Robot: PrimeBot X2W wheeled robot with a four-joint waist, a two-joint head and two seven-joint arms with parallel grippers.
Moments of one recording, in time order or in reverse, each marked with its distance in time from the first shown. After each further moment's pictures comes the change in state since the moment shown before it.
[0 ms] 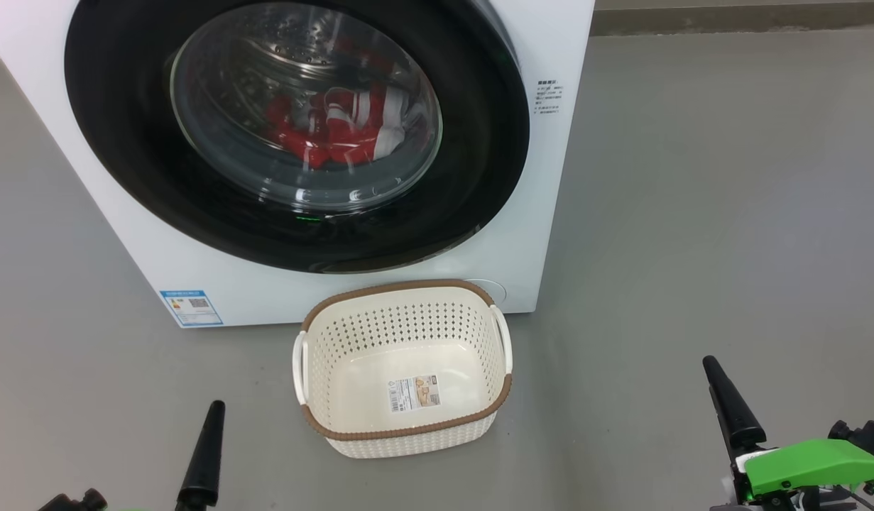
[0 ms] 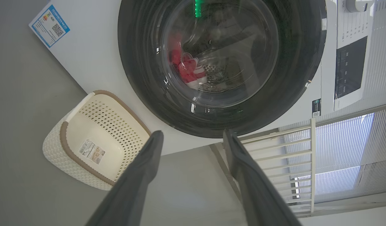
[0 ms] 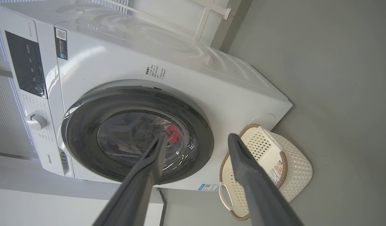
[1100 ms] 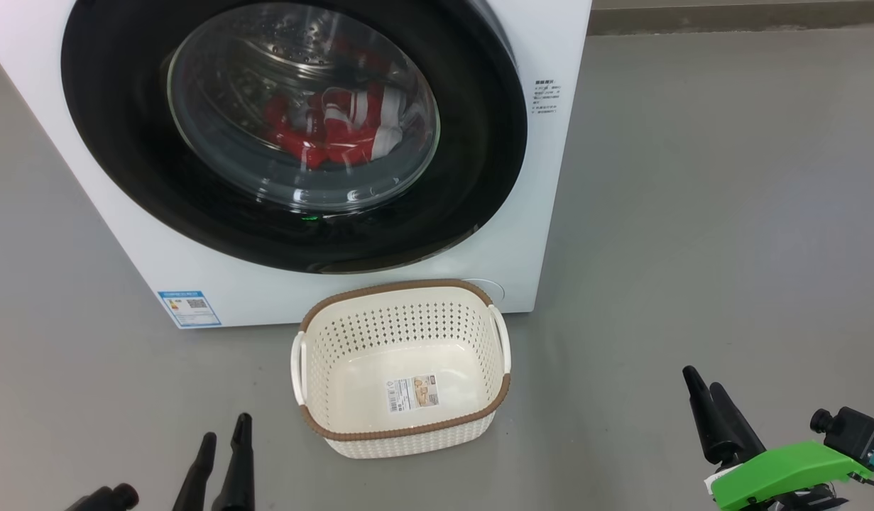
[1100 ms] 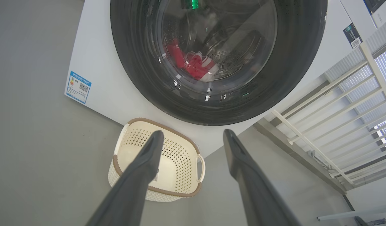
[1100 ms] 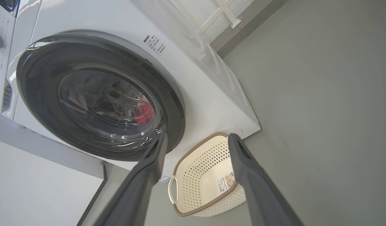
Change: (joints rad) left arm 0.045 0.002 -0.058 -0.064 0.482 0.062 -0.096; right arm 0.000 -0.048 0.082 0.019 -0.360 0.000 -0.092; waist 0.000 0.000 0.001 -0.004
